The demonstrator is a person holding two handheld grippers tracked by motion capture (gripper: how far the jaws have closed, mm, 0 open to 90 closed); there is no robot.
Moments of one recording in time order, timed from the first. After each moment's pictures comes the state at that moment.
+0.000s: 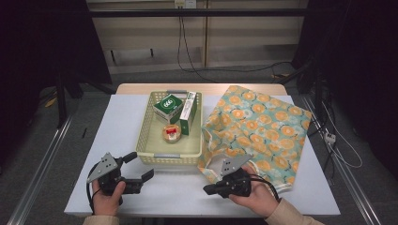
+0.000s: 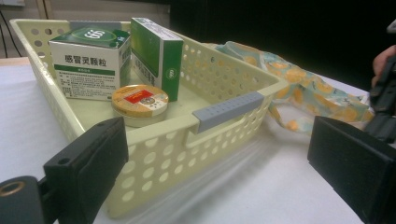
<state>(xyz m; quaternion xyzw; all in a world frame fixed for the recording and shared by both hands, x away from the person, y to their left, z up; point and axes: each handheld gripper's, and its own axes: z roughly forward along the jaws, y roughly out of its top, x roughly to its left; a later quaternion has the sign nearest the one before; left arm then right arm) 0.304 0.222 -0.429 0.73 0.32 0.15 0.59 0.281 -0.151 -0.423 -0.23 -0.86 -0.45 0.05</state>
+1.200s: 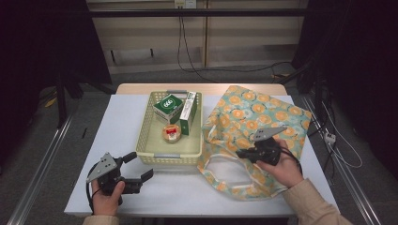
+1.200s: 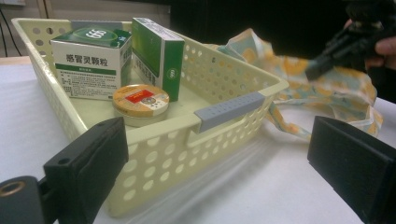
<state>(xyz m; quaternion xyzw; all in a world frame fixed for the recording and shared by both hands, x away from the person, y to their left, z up) 0.305 0.223 -0.429 0.72 0.32 0.14 0.60 0.347 -0.248 -0.395 -0.33 -0.85 -0.40 -0.10</state>
